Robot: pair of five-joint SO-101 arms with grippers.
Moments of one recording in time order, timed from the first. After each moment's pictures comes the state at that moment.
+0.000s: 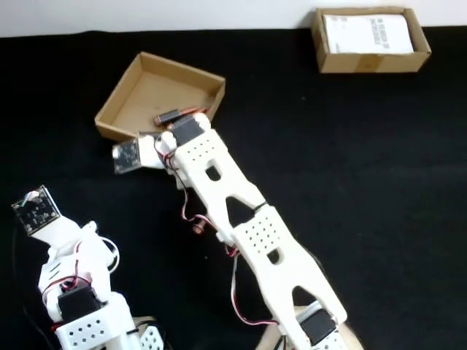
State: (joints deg) left arm -30.3 -103.6 96.2 57.5 16.0; right arm -42.4 70.5 -80.0 92.4 64.9
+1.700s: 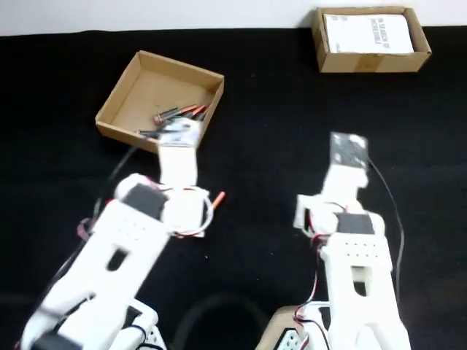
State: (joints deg) left arm 22.0 -31.6 41.0 72.4 25.5; right arm -3.6 -43.9 63.5 48.7 -5.4
